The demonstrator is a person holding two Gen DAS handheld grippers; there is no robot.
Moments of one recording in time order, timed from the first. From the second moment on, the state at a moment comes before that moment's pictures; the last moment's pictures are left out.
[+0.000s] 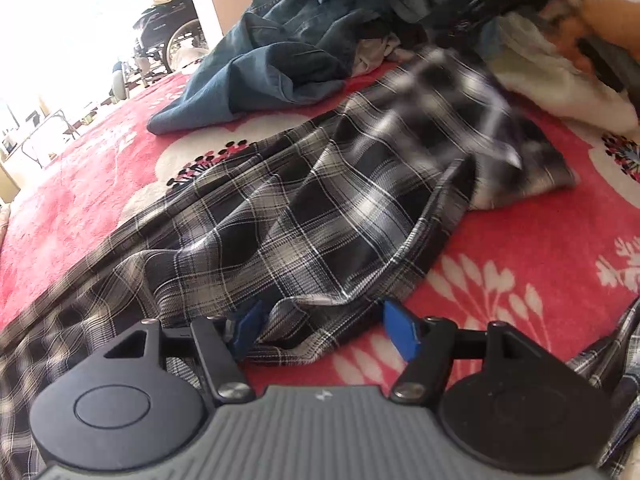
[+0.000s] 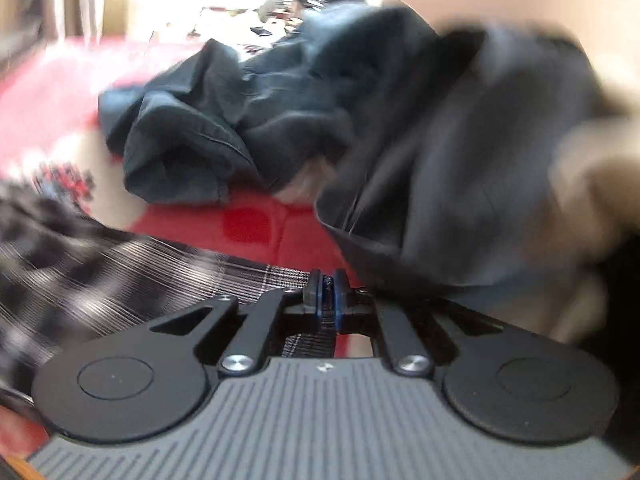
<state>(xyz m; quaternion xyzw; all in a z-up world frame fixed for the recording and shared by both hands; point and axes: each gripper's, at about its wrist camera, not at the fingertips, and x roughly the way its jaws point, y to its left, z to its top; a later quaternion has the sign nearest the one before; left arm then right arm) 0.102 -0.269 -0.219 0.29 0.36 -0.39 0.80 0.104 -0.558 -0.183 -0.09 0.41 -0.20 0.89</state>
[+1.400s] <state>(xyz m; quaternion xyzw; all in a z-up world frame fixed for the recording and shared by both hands) 0.088 -0.185 -0.188 0.29 0.38 -0.33 0.81 -0.059 -0.610 -0.186 0.45 0.31 -0.24 0.80</state>
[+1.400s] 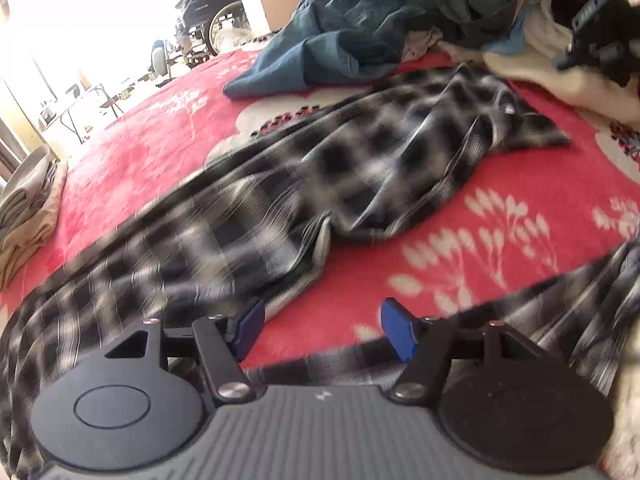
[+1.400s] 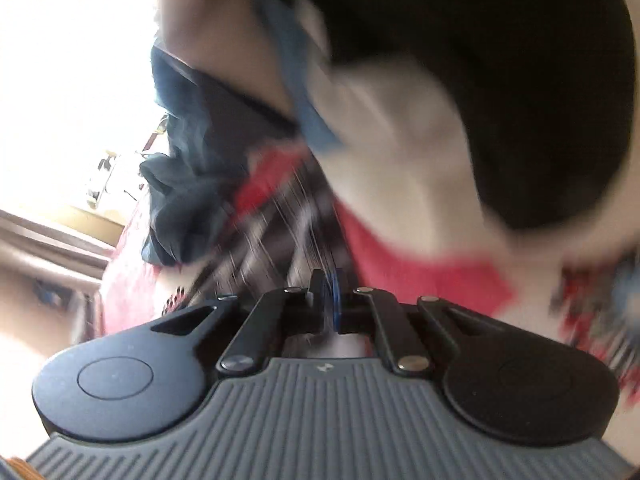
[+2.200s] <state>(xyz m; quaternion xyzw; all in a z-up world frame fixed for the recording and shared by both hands) 0.104 -0.218 -0.223 0.38 0.31 -0.34 0.80 -0.065 -0.596 -0.260 0.64 0.30 -0.25 0.67</state>
